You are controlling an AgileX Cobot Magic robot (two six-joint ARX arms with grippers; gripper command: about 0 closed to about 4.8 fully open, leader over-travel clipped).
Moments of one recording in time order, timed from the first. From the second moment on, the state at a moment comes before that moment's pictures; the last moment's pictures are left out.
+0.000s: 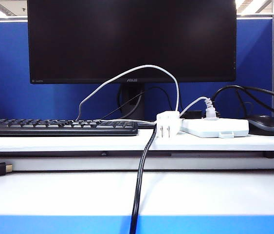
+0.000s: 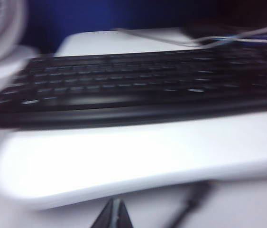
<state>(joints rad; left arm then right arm) 0.01 0.00 0.01 -0.16 0.05 0.09 0.35 0.01 0.07 -0.38 -0.08 0.21</state>
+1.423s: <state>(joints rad) 0.05 0.00 0.01 -0.16 0.04 -0.05 0.27 0.01 0.06 -0.32 -0.05 0.21</state>
